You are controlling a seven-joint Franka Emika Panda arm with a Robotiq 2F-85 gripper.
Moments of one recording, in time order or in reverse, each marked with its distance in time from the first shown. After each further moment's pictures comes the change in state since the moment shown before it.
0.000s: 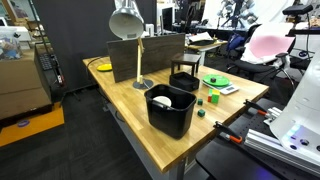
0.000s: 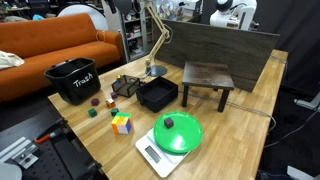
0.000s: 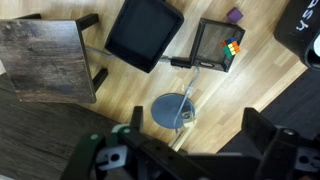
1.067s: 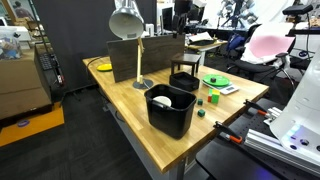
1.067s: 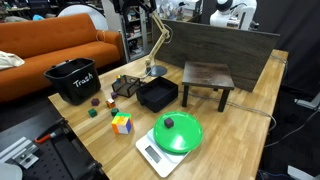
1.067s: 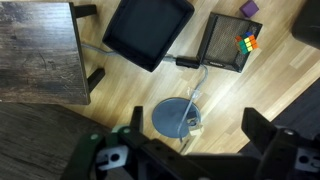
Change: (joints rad) arm -0.006 0.225 0.006 0.151 0.002 0.005 -0.024
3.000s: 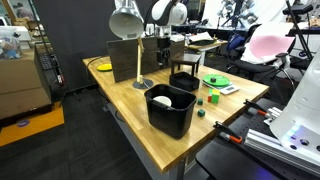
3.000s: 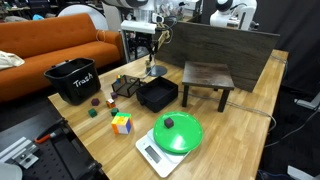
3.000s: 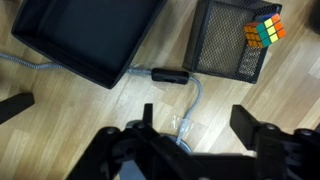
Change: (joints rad) arm -0.042 0.537 0.106 0.342 0.041 -0.061 0.040
